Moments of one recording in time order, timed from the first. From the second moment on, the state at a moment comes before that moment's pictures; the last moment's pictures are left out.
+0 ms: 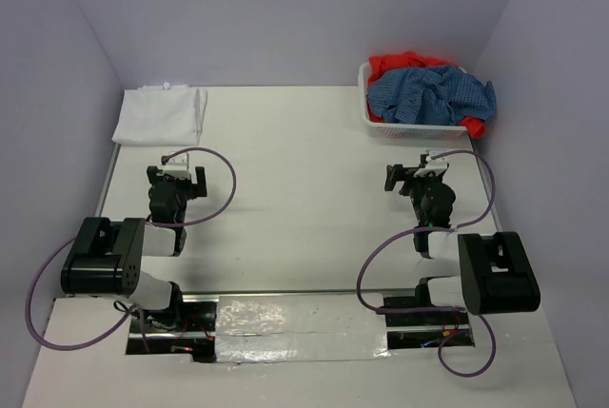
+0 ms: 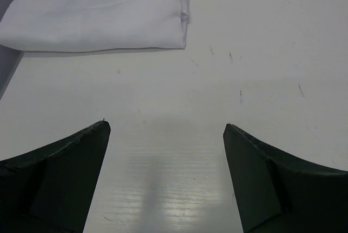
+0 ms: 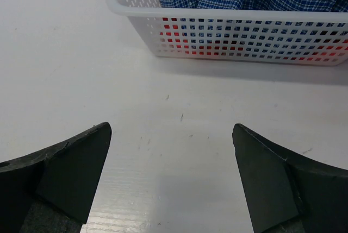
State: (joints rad) left arm 0.01 1.45 0.23 1.08 -0.10 0.10; right arm 0.02 1.31 0.18 1.08 -0.04 0.06
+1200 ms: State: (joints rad) left arm -0.16 1.40 1.10 0.19 -0.07 0.54; right arm -0.06 2.16 1.96 -0.50 0.22 0.37
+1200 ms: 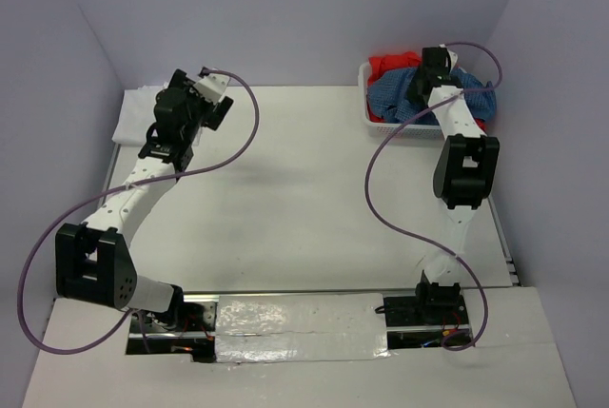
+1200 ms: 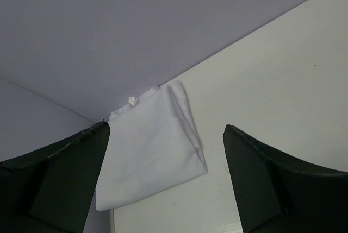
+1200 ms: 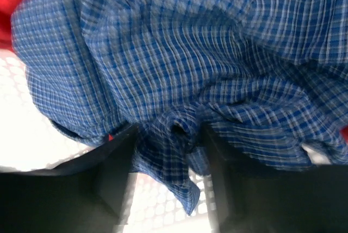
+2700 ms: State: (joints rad) left arm 0.17 1.52 1.69 -0.35 0.27 0.05; right arm 0.81 1.82 2.51 0.16 -0.08 -0.13
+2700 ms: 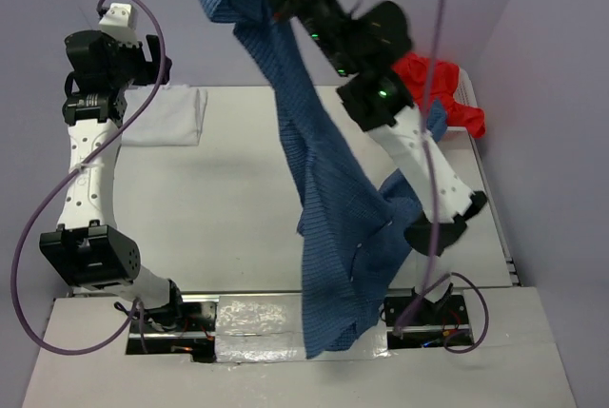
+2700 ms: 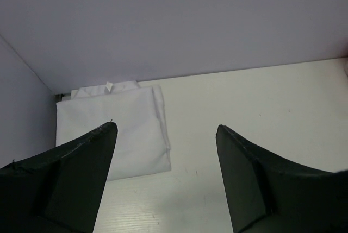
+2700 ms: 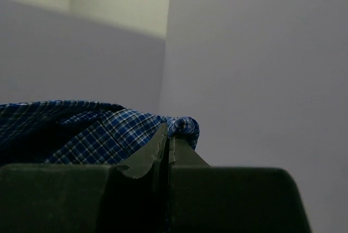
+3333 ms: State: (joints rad) left arm -0.21 1.54 1.35 -0.56 0.36 0.41; right arm 0.54 1.56 1.45 -0.49 -0.10 0.17
